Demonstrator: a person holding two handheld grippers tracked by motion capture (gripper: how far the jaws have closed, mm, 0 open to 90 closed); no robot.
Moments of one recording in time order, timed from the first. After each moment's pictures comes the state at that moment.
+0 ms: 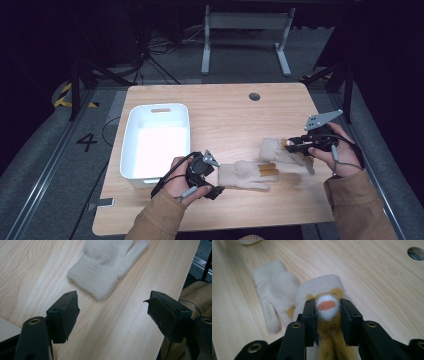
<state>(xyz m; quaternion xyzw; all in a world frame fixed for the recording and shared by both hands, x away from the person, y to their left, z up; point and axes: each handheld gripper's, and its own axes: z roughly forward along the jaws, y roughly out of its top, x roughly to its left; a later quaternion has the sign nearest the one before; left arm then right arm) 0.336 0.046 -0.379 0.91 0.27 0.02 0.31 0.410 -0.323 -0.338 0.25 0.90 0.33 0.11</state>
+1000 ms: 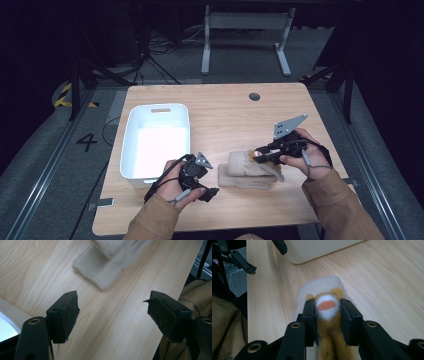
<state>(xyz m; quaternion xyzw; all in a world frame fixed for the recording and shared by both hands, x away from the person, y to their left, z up) 0.330 0.060 -0.381 0.91 0.29 0.02 0.31 0.407 -0.243 -0.354 0.16 0.91 0.38 0.02</state>
